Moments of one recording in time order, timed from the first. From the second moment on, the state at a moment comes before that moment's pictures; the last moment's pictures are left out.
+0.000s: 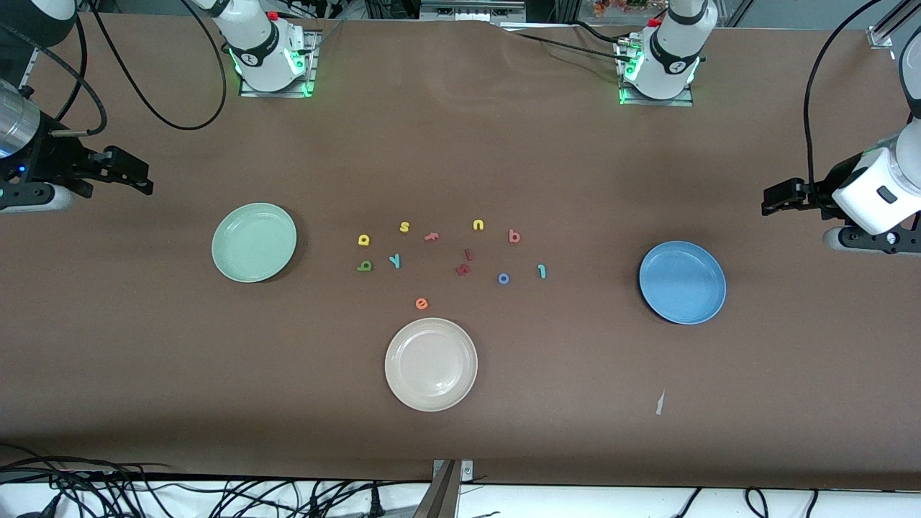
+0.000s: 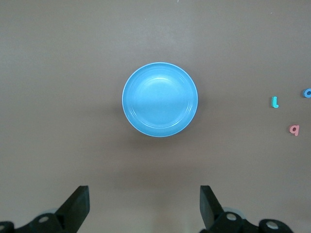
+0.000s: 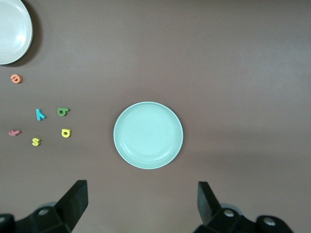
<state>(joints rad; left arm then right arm) -0.01 0.17 0.01 -1.52 0.00 1.53 0.06 0.03 0.03 -0.01 -1.64 0.02 1.65 -0.03</state>
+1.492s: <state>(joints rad) -0.01 0.17 0.01 -1.52 0.00 1.53 0.06 0.03 0.03 -0.01 -1.64 0.02 1.65 -0.03</state>
